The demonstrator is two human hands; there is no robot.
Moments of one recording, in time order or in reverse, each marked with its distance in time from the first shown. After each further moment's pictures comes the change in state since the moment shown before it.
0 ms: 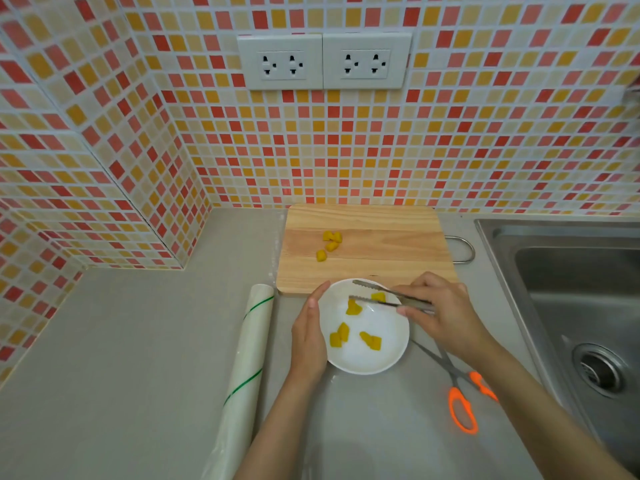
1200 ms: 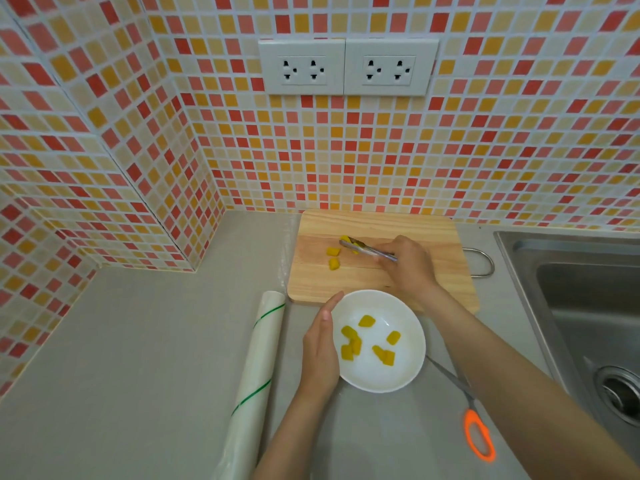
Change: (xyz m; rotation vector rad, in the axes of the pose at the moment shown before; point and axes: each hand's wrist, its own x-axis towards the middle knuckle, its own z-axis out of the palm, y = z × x) left_hand -0.001 -0.002 0.000 0.005 -0.001 -0.012; right_hand 0.118 -0.005 0.043 -0.117 0.070 0.112
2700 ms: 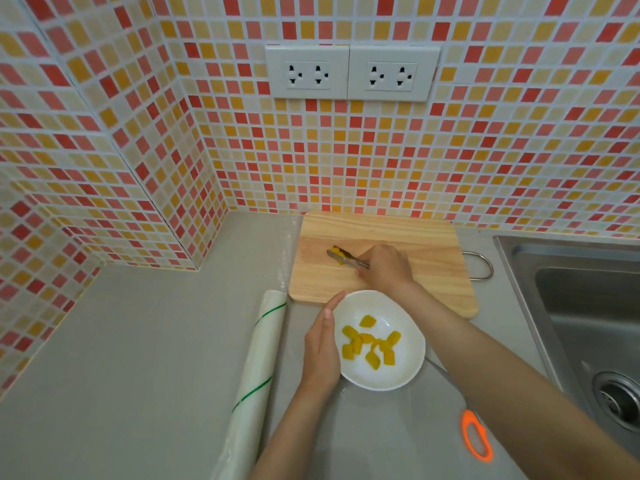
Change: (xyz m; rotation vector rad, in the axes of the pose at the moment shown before) left_hand 0.000 0.005 0.001 -0.023 0.012 -0.025; right_hand 0.009 -0.035 0.015 -0.218 -0.202 0.071
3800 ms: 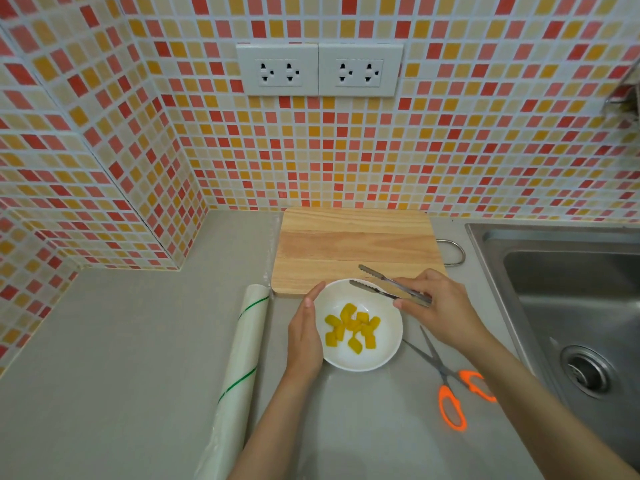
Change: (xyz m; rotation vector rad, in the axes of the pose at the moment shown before) left_hand -0.002 0.000 0.001 0.051 -0.004 0.019; right_hand -0.123 0.078 -0.034 0.329 0.143 -0.082
